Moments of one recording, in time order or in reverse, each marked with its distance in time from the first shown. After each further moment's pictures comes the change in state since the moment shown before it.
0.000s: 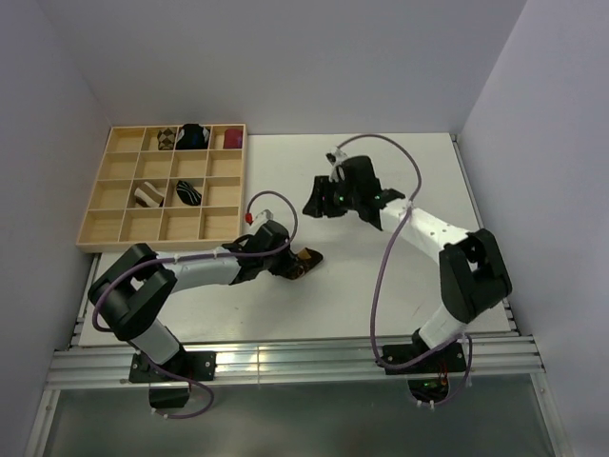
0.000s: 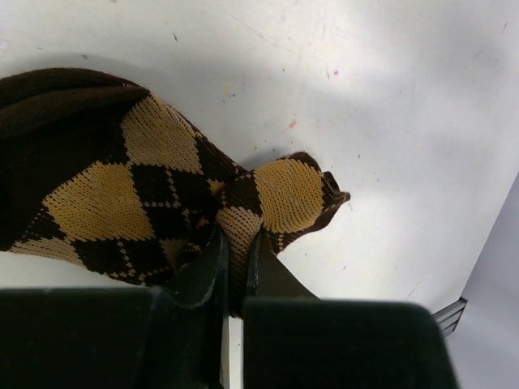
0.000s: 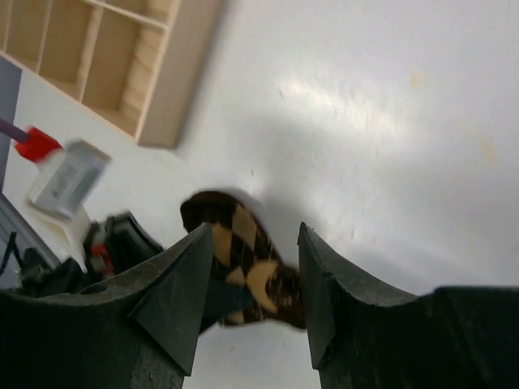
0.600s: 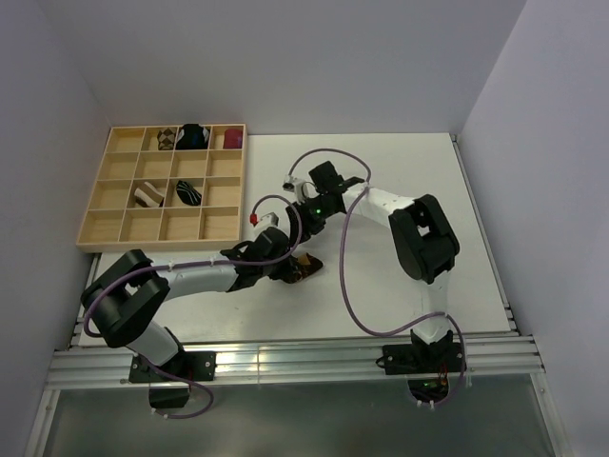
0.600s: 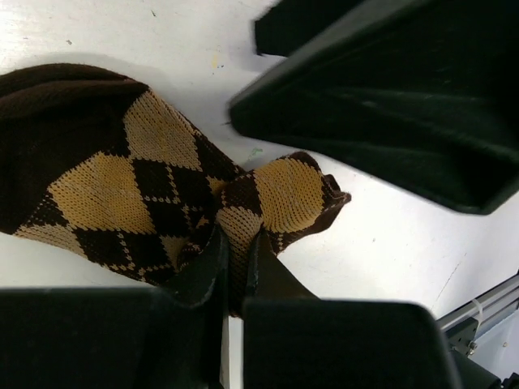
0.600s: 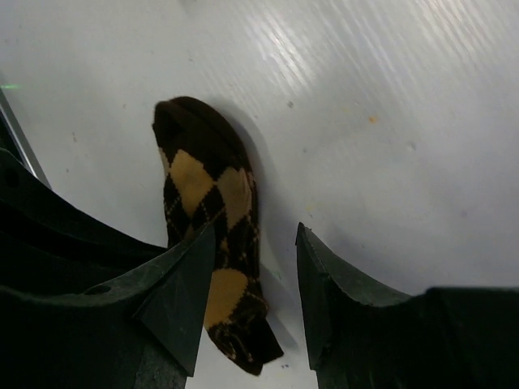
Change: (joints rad) left arm -0.050 -0.053 -0.045 0.015 -0.038 0.135; right arm 0.048 0.418 0.340 -0.356 -0.344 -0.530
